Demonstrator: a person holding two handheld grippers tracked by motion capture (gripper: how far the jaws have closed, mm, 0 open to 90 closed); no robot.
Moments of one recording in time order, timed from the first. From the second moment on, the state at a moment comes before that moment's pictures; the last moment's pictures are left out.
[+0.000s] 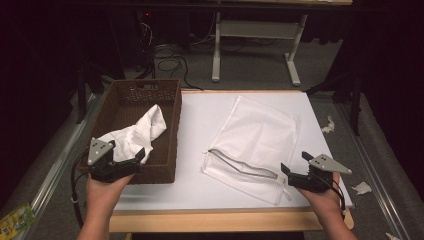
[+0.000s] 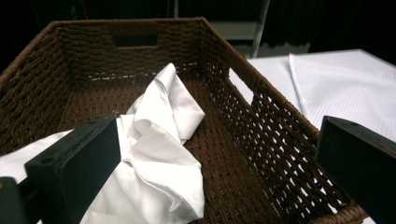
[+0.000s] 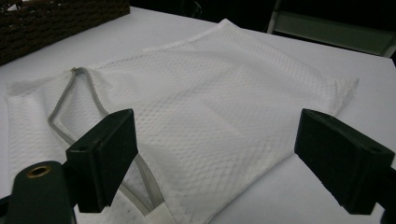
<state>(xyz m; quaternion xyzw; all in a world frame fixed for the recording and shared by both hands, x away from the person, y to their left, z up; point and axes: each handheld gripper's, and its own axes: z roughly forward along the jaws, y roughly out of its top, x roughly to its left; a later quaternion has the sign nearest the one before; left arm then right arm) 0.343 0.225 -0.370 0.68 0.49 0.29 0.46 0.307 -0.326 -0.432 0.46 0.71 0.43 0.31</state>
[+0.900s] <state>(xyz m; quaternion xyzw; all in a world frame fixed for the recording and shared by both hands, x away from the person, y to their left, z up) 0.442 0.236 -0.345 0.77 0.59 0.17 0.21 0.321 -0.305 -0.432 0.43 0.73 0.45 0.28</state>
